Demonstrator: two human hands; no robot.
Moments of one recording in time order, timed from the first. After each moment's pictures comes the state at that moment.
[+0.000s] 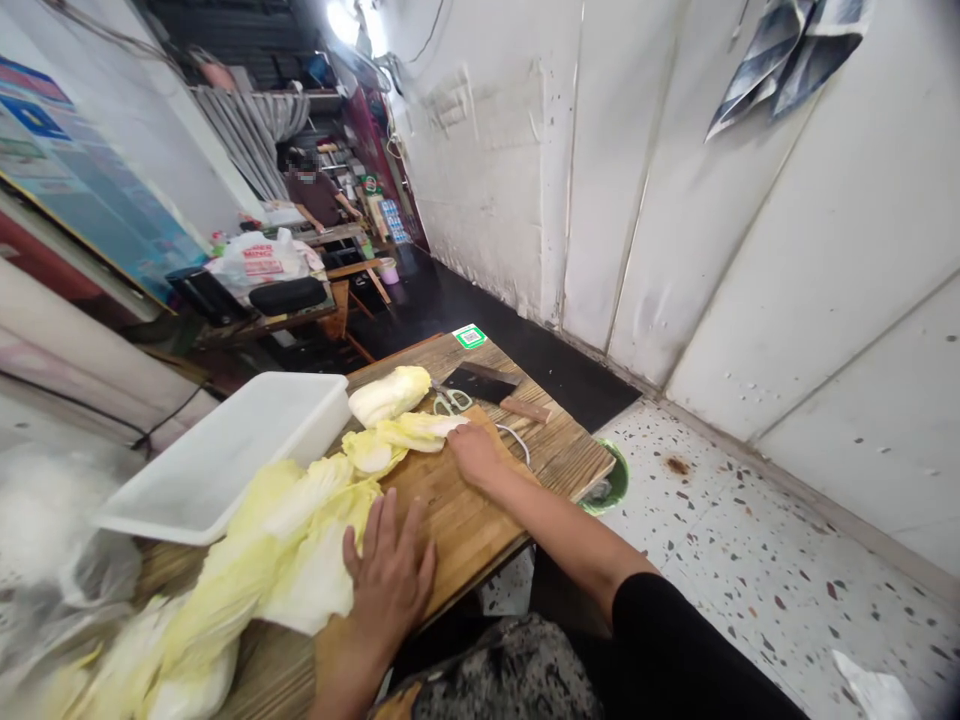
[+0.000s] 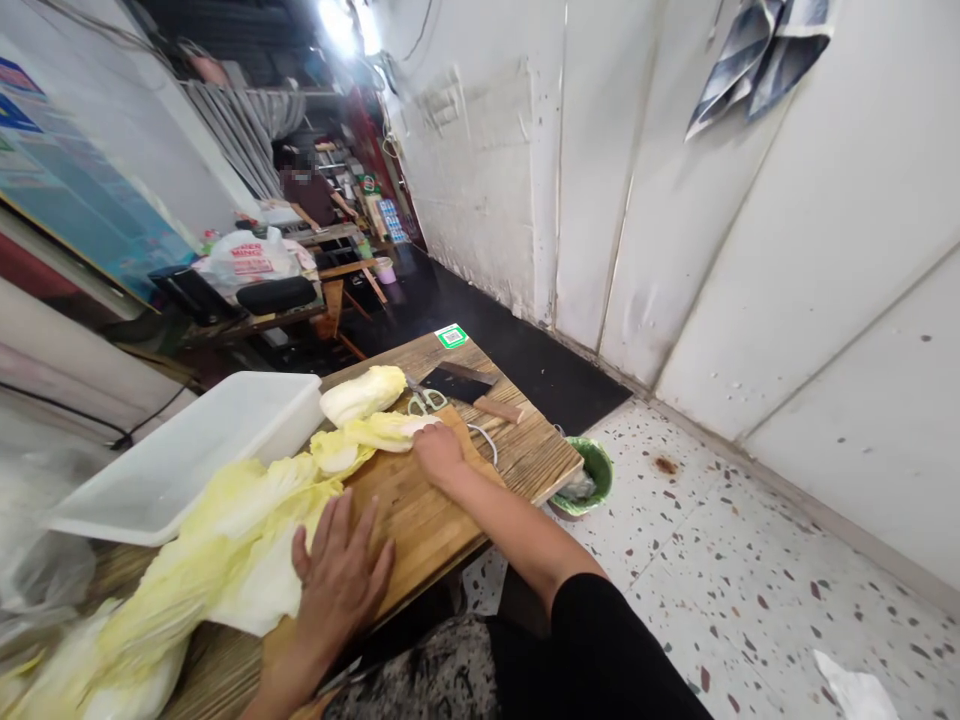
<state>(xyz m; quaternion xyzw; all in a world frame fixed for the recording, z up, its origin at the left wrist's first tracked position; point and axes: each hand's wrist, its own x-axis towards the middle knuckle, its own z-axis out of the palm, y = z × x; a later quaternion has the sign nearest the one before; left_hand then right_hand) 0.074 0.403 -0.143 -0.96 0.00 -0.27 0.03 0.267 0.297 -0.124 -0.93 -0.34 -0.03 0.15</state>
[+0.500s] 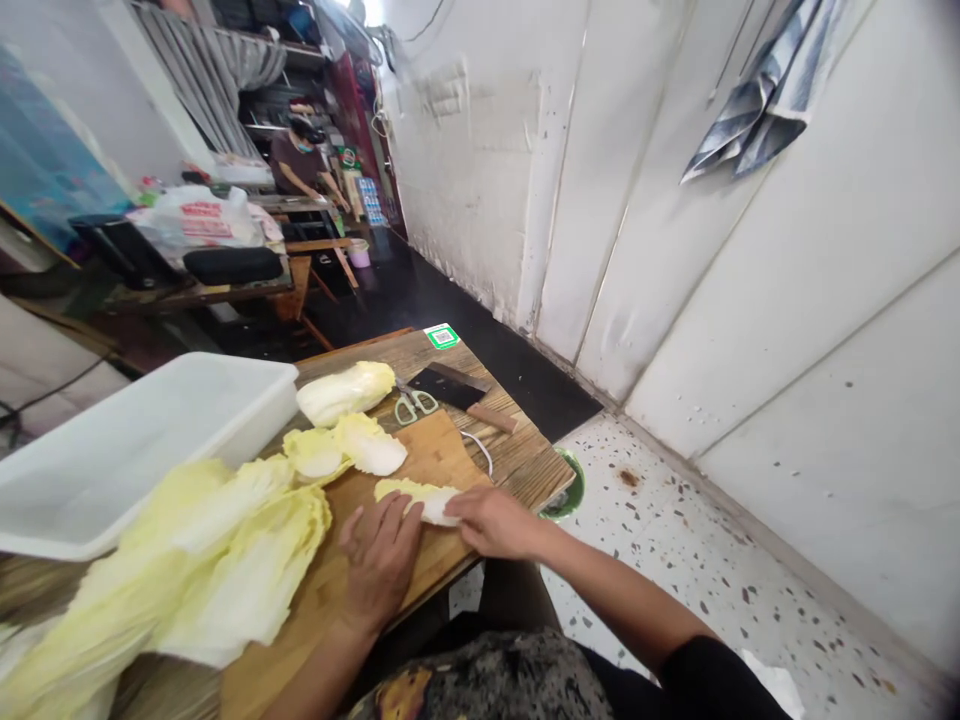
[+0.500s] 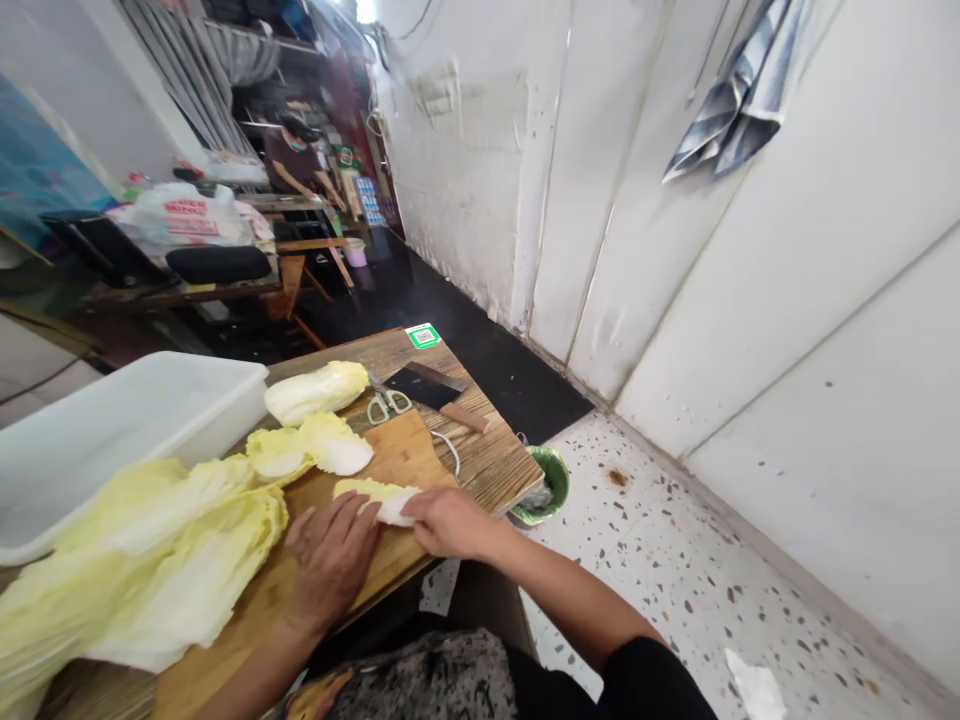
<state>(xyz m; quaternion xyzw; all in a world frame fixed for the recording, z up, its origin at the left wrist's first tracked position) 0.117 0.370 -0.156 -0.93 0.12 -0.36 -0.01 0.207 0.175 -0.105 -0.86 -0.47 0.02 0.18</state>
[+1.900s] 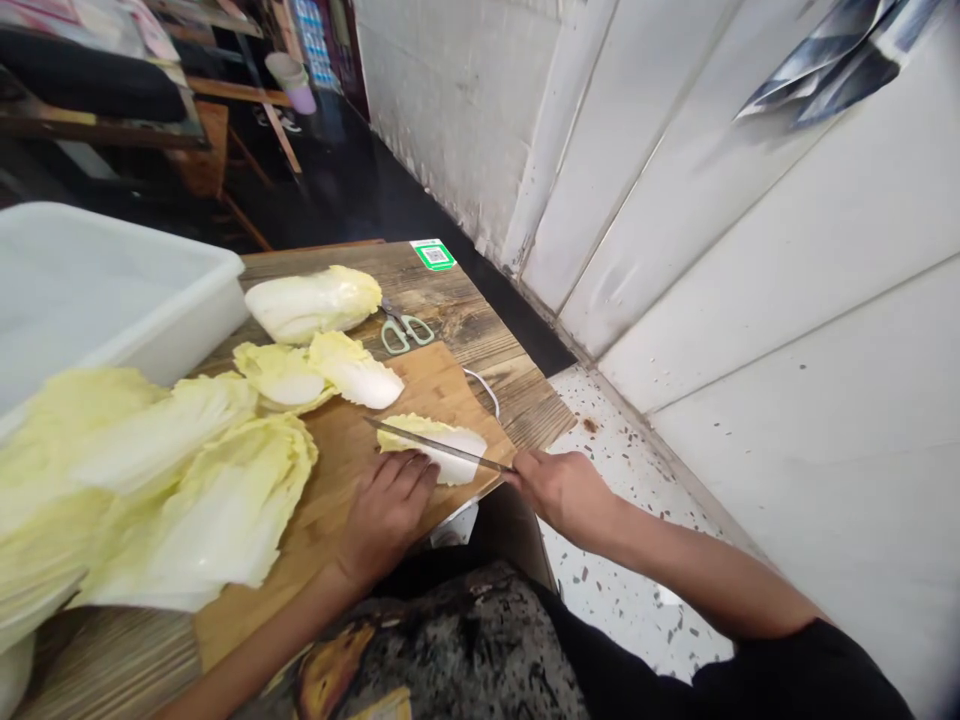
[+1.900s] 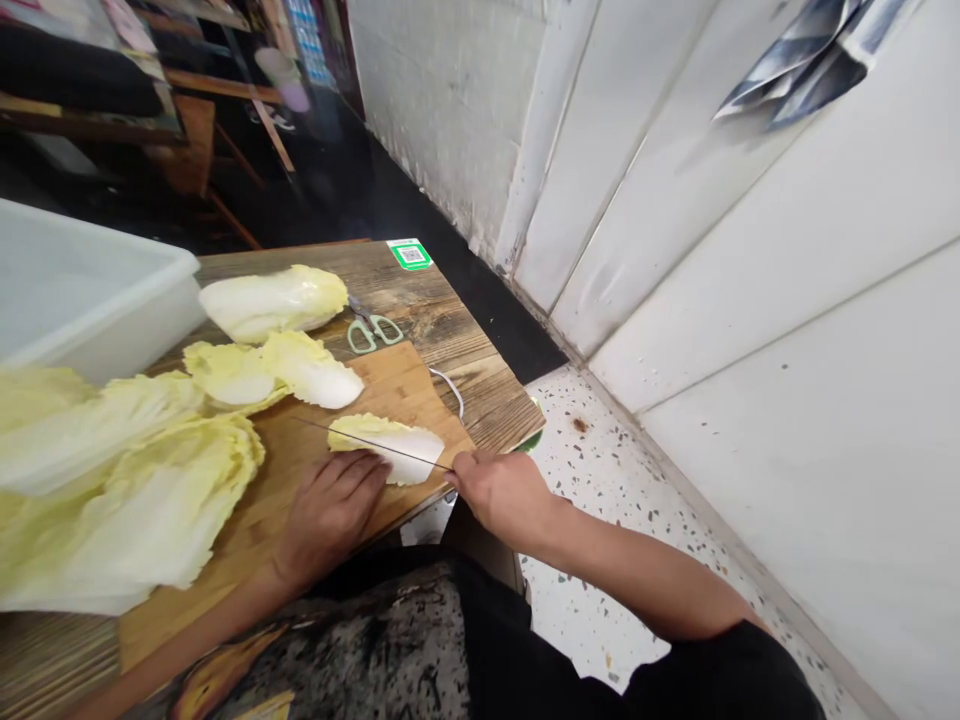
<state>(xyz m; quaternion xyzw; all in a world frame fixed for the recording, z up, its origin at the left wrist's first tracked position) 0.108 0.381 -0.153 -0.92 0.25 -0.29 -0.10 0.159 0.144 -0.034 -0.92 -0.39 0.08 -0.03</state>
